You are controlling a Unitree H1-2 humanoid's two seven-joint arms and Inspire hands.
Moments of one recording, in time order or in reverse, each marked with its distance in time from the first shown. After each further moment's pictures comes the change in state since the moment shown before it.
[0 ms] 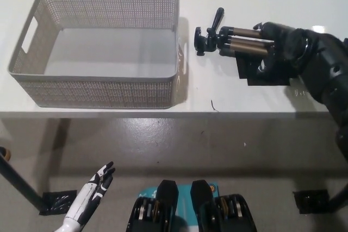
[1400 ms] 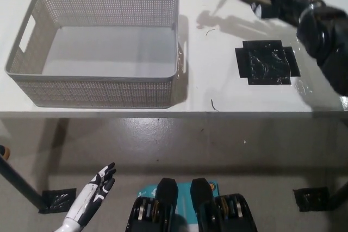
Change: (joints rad) left_arm -0.004 0.012 -0.012 0.006 0.028 -0.019 -0.003; right_arm 0.029 -0.140 -0.013 -0.413 -0.145 -0.189 -0.307
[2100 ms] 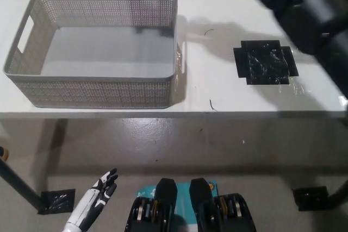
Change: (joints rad) left_arm 0.009 0.000 -0.007 0.025 0.001 -0.017 -0.011; right_arm -0.186 0.147 0.066 -0.235 -0.135 0.007 0.142
